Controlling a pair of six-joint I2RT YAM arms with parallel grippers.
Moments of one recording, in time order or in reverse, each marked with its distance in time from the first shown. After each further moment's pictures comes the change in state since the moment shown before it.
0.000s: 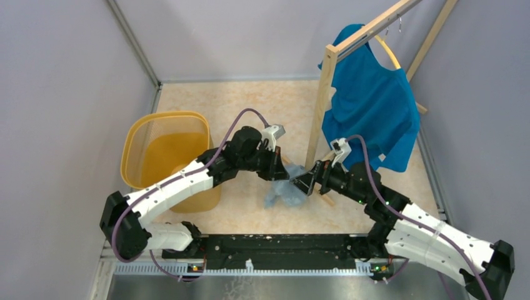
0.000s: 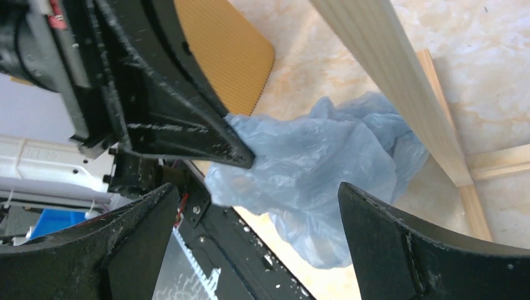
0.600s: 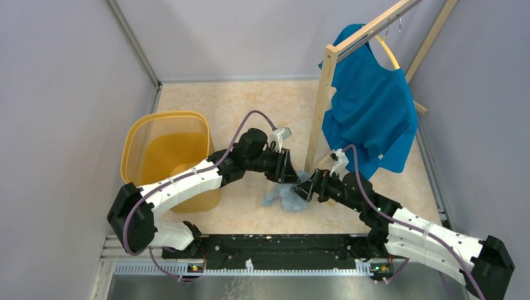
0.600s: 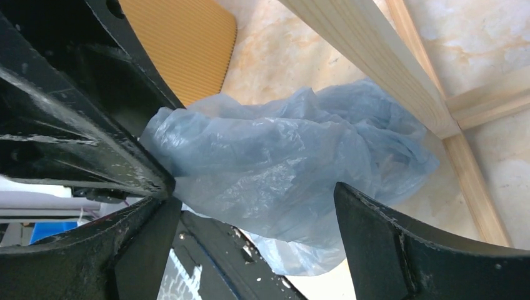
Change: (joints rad) left arm -0.013 0.074 -0.071 0.213 0.142 -0.125; right arm 0.003 0.001 -0.214 0.159 0.040 0.104
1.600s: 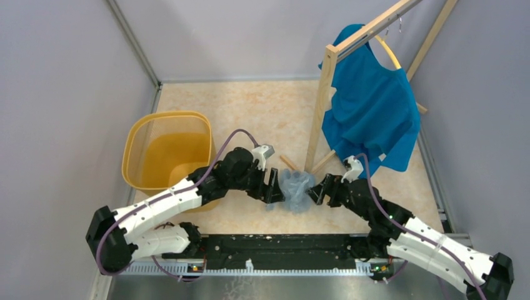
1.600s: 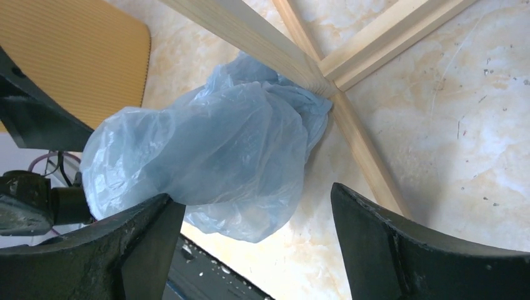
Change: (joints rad) left arm -0.032 -0.248 -0.189 -0.207 -0.184 0.055; right arm 0.006 -0.203 -0.046 -0.301 0.204 -0.005
